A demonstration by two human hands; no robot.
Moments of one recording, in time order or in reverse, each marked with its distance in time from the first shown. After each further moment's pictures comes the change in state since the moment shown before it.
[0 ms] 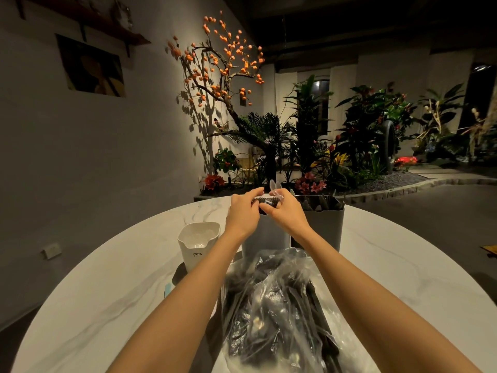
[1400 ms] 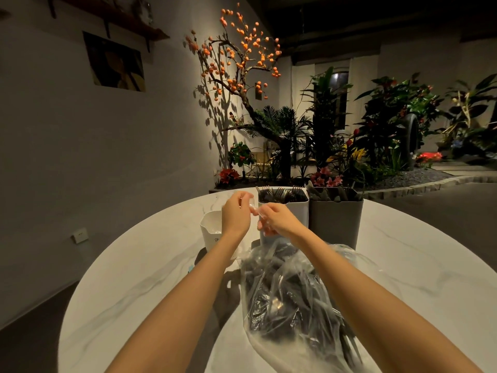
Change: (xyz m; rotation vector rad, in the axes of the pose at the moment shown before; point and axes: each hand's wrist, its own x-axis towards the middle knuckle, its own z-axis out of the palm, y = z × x) left_hand -0.039 -0.020 -0.036 -0.232 0.249 -0.174; right_hand -0.038 -0.023 0.041 0.331 -0.394 0.119
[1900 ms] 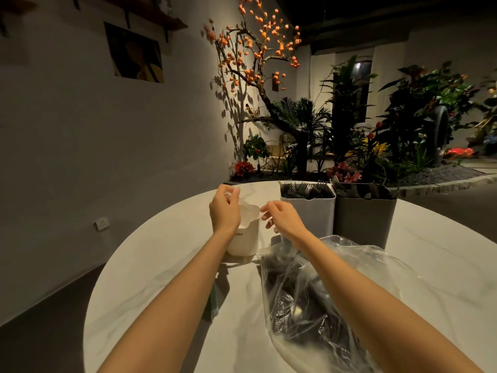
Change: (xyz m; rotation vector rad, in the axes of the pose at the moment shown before) left_hand 0.014 -0.028 -0.044 0.037 0.234 -0.098; right_hand 0.029 0.016 0.042 -0.097 0.144 -0.035
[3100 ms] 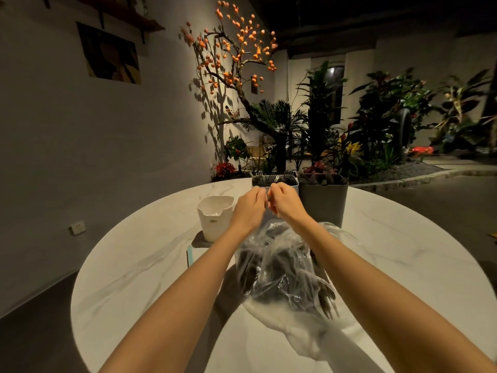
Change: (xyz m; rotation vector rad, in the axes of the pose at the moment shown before) left_hand -0.079 0.046 0.029 0.100 -0.481 0.291; right_hand -0.046 -0.013 -0.060 -0.016 0.171 -0.086
